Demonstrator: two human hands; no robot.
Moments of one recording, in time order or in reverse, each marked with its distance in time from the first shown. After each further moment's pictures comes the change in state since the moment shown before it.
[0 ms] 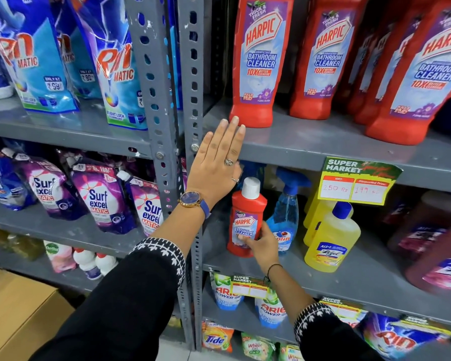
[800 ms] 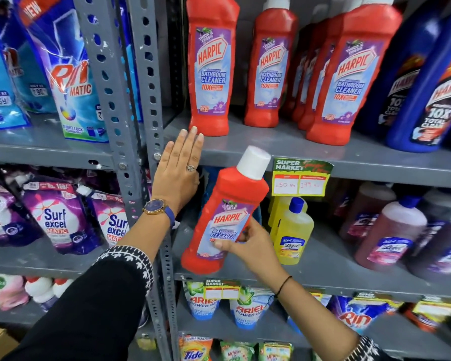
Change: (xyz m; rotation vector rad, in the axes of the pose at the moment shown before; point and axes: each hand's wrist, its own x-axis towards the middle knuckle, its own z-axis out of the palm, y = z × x) left_hand 0.002 0.001 0.000 -0.032 0.030 -0.028; right_hand -0.087 -0.106 -0.068 0.237 -0.173 -0.179
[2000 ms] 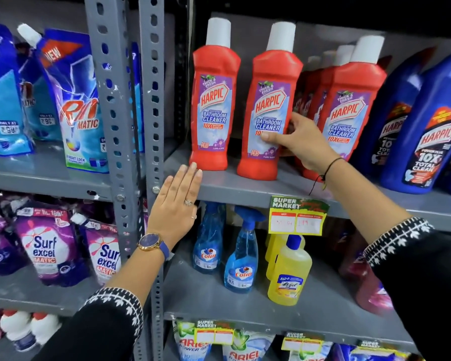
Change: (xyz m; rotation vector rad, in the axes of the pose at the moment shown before) left_hand 0.000 -0.002 0.001 0.004 -0.018 0.032; right_hand 0.158 -0.196 -0.098 -0.299 0.036 -0.328
